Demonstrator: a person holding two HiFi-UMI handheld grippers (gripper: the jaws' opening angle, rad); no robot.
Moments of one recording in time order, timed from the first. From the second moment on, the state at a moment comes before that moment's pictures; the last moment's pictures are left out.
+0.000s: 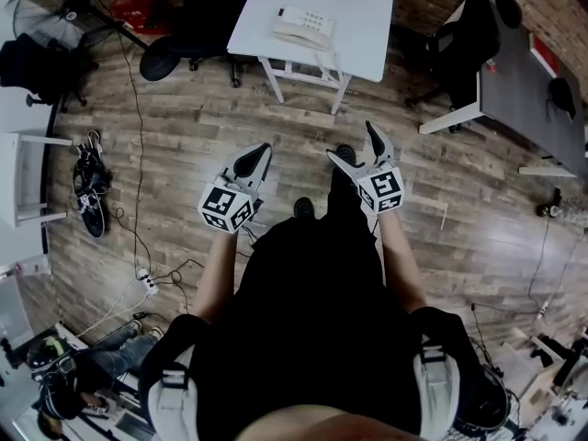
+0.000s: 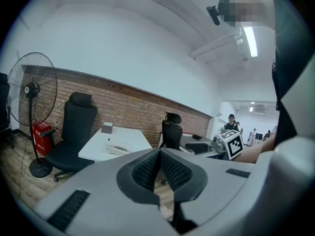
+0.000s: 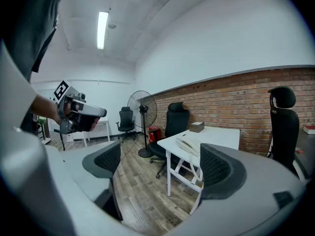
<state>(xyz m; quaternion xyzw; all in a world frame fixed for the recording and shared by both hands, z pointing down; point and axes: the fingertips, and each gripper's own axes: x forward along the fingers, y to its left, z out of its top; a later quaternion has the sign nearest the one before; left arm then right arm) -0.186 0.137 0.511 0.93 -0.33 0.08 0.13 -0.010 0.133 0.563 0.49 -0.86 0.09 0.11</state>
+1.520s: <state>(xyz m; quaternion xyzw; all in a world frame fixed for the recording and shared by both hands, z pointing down) -0.103 -0.030 0.497 0.90 -0.41 0.07 0.15 0.060 -0.049 0.574 0.40 -0.90 0.10 0.15</state>
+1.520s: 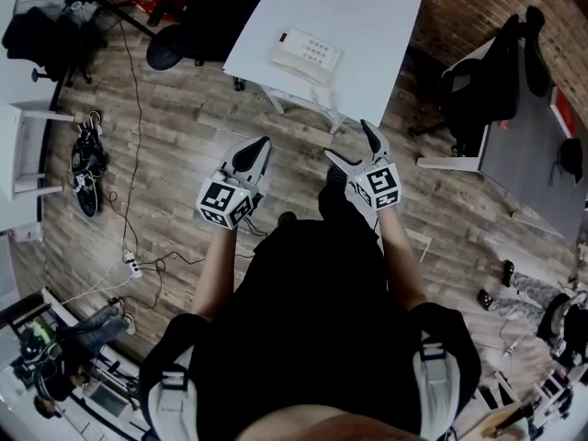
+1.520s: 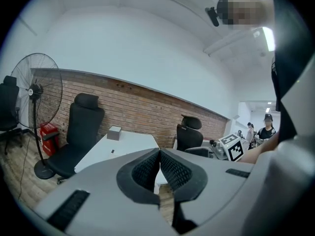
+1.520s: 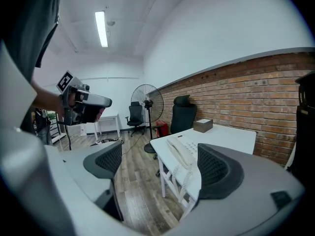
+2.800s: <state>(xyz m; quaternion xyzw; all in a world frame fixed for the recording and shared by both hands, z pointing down) -0.056 -0.075 0.499 0.83 -0.53 0.06 0.16 0.095 -0.147 0.580 0.27 -0.95 0.07 0.17</state>
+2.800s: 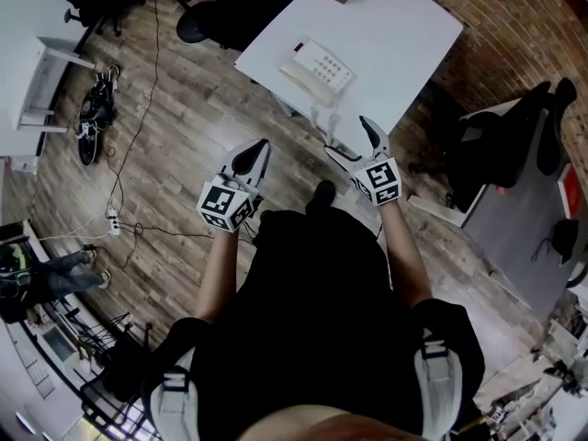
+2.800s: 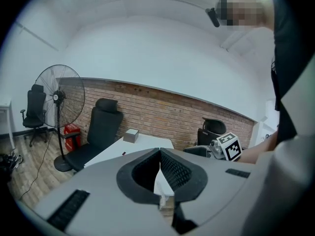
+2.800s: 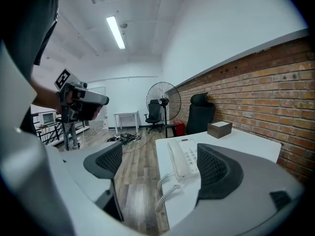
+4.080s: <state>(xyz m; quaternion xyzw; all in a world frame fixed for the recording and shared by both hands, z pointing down) -0.079 -0.125 0.502 0.81 -0.56 0.04 0.17 0.063 -0.196 0.589 0.23 -0.95 0.07 0.20</state>
